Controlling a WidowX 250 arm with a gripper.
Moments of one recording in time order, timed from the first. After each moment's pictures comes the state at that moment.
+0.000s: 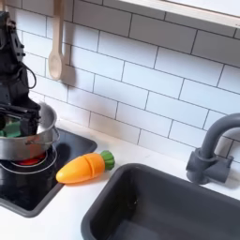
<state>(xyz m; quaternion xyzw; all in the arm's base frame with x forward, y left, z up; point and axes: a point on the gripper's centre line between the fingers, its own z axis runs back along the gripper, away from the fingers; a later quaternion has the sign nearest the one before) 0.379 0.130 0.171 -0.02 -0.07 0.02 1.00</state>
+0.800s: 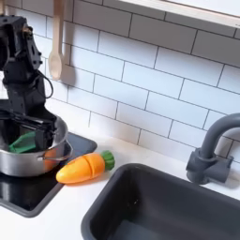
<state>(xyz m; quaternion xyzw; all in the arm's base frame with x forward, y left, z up) 0.363 0.095 0.173 -0.03 -0.07 -0.01 1.00</state>
